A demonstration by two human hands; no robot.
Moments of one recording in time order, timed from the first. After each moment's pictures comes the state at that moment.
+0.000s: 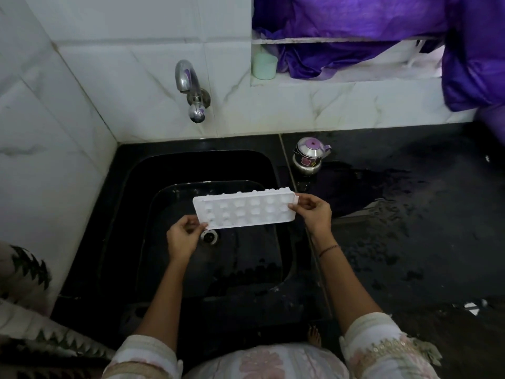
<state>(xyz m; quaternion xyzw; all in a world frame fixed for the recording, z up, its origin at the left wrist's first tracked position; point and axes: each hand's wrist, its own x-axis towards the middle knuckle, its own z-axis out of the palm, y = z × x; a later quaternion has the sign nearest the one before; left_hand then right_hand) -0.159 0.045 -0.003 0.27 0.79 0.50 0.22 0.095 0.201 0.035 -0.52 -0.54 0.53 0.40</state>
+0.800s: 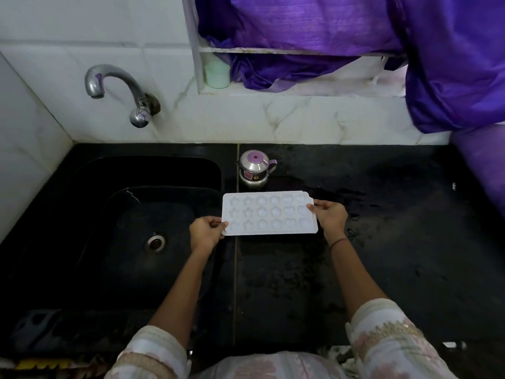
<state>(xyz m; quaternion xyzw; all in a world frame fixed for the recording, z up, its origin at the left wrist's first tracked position) 0.037 0.196 0.010 0.20 0.82 0.45 0.29 0.264 0.369 0.026 -0.62 -0.53 0.47 0.33</state>
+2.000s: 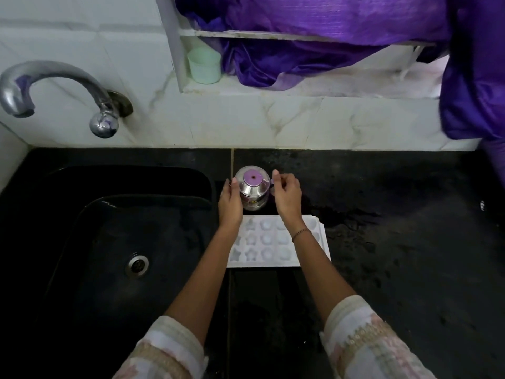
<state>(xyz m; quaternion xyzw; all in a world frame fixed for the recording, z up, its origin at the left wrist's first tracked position) 0.032 0.349 0.039 0.14 0.71 0.58 0.37 0.123 0.423 0.044 -0.53 -0.61 0.49 0.32</state>
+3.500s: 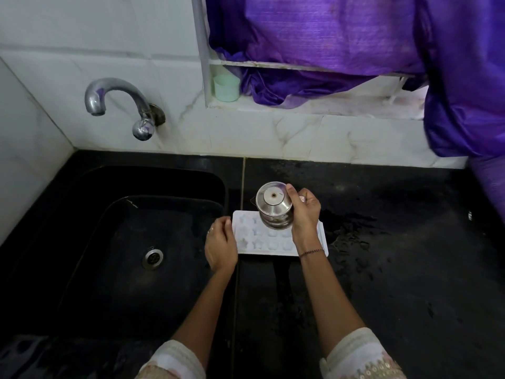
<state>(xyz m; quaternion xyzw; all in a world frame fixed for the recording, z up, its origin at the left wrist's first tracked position) 0.060 0.237 0.009 0.23 0.85 0.46 0.10 0.160 0.364 0.081 -0.46 -0.43 0.60 0.49</state>
